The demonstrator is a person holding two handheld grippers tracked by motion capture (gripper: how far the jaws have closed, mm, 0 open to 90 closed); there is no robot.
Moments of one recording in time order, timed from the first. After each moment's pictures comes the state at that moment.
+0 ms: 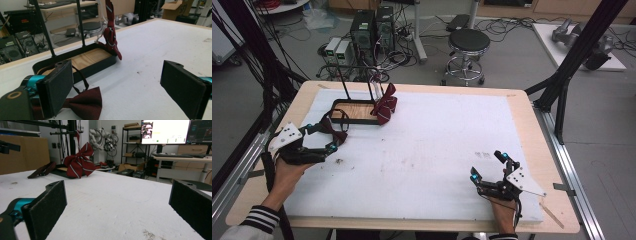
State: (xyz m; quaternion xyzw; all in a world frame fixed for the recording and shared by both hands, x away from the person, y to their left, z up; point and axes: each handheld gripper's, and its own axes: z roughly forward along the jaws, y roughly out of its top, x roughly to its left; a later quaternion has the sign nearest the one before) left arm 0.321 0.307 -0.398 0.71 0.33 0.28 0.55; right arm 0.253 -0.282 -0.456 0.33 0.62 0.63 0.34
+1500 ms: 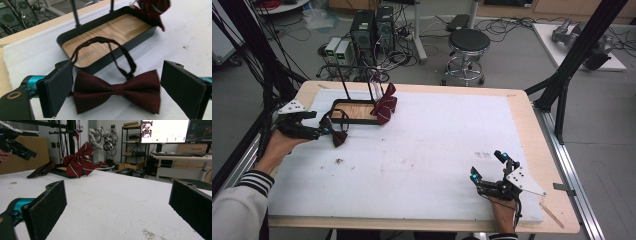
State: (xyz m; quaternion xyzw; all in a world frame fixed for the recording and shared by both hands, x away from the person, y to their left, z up) left arm 0.410 0.349 -0.399 0.79 0.38 0.22 0.44; right arm 0.254 -0.282 -0.456 0.33 0.62 0.63 0.33
